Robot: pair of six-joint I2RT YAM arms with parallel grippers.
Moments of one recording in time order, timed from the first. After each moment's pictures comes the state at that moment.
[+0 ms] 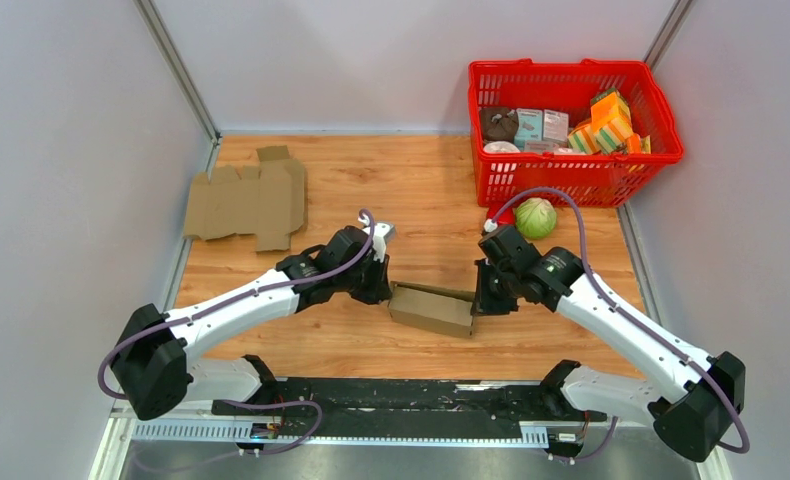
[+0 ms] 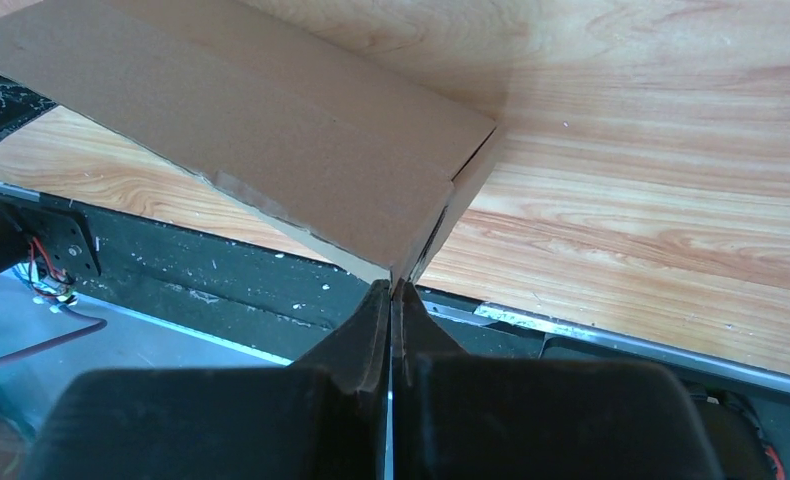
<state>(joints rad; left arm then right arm) -0.84 1.25 0.83 -0.38 0.13 -0.47 0.73 1.08 0.97 -0.99 -0.04 0.73</state>
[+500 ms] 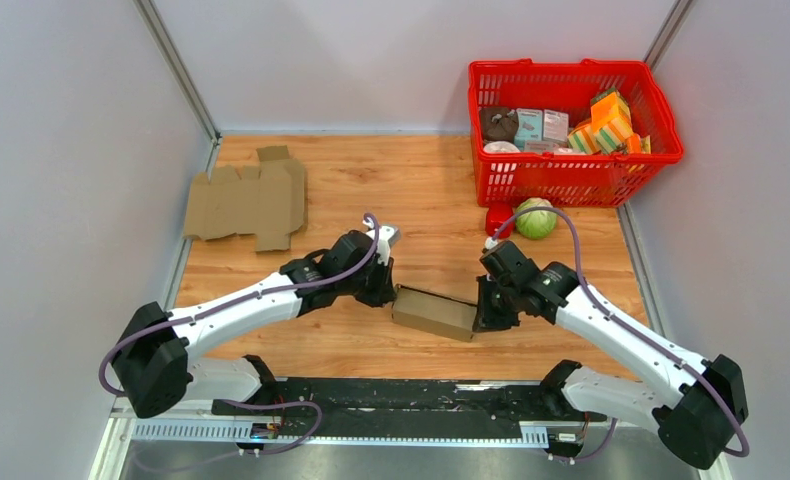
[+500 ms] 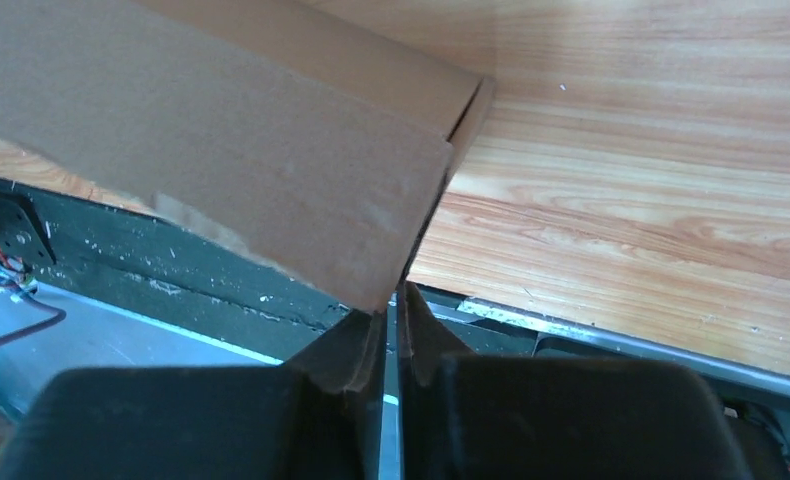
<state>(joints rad) -0.87 1.25 0.81 -0.33 0.12 -0.47 0.72 1.05 0.80 -0.92 -0.09 0.74</state>
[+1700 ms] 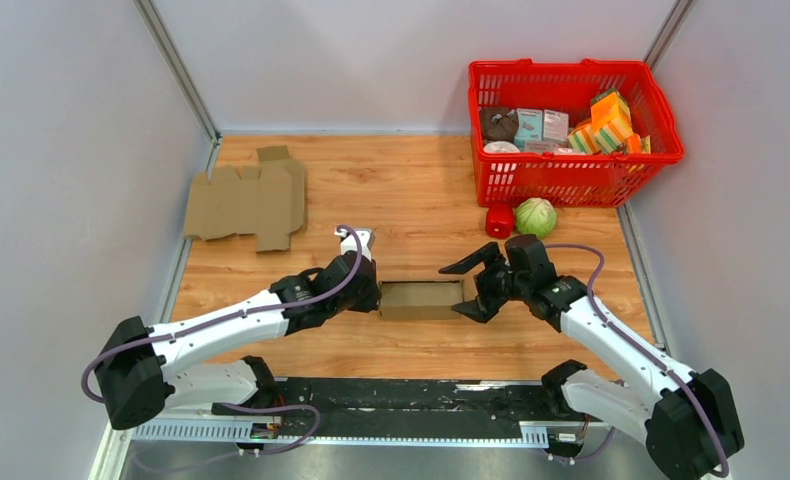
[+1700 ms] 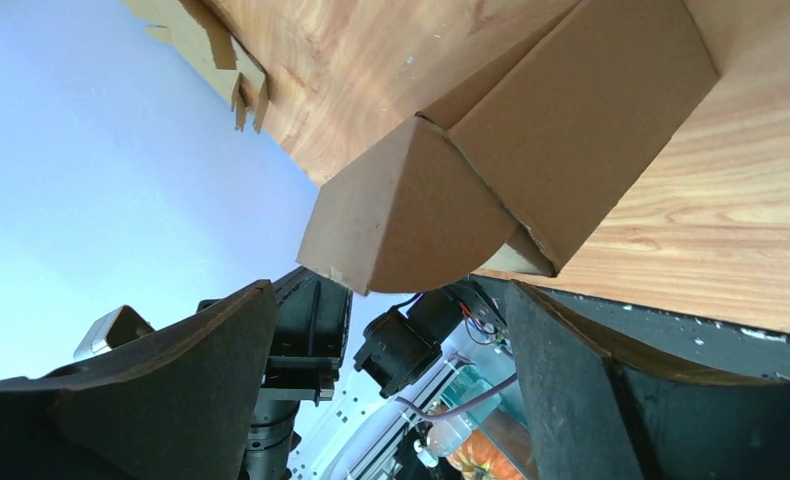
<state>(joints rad) -0.97 1.13 0.72 -0.34 -0.26 -0.72 0.49 0.98 0.58 -0.38 -0.38 1.59</state>
